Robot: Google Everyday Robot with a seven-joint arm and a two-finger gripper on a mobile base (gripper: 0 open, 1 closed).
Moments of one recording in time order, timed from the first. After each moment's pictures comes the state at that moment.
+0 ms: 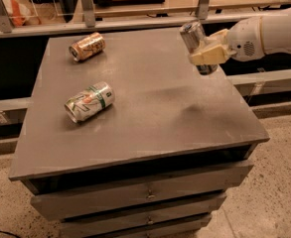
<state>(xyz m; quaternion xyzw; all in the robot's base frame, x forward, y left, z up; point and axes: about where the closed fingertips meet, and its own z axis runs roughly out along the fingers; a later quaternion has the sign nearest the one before) 0.628 -0.161 0.938 -0.47 0.72 0.24 0.45</state>
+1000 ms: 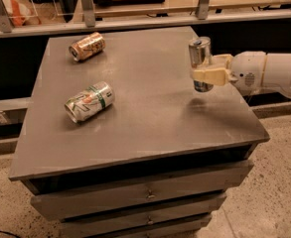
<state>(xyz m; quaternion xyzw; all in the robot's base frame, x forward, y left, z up) 0.610 -0.169 0.901 -0.38 0.69 0.32 0.53</state>
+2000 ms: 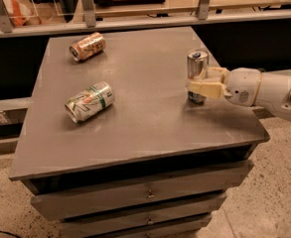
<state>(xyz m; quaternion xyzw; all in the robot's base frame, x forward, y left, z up) 0.595 -0.159 0.876 -0.37 0.65 0.35 0.56</state>
